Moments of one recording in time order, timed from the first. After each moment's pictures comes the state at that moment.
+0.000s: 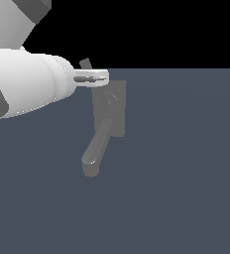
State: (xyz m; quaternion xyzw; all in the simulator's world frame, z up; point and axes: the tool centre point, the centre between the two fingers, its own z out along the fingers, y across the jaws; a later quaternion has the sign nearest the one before) arm 0.017 0.108 0.268 0.06 0.71 -0.05 0.70
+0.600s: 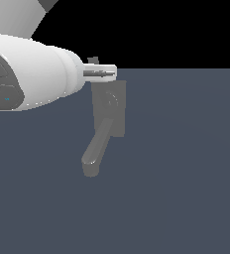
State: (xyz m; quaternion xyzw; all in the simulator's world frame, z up) arm 0.013 0.089 0.278 0.06 0.72 -0.05 0.70
